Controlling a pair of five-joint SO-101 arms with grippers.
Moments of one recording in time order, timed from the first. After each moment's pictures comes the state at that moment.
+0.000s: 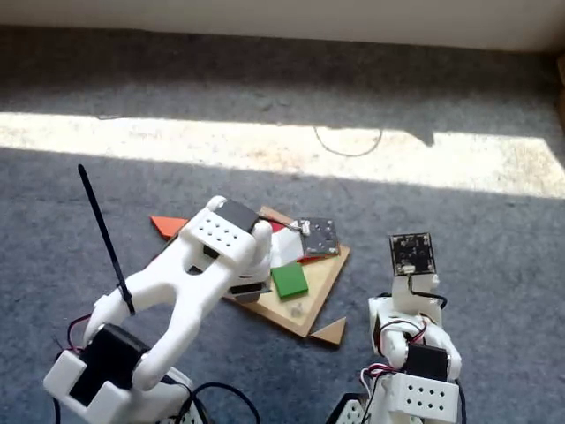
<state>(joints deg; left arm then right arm) 24.7 -7.3 35.4 71.4 -44.3 4.3 -93.2 96.1 58.9 18.4</state>
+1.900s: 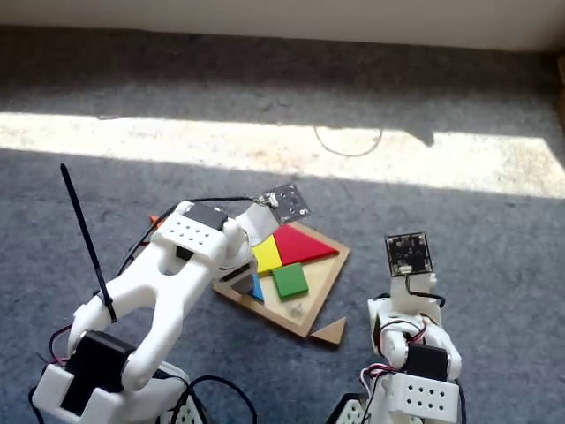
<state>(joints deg) 16.0 -10.3 43.1 56.7 -31.9 4.3 -93.2 96.1 58.9 20.4</state>
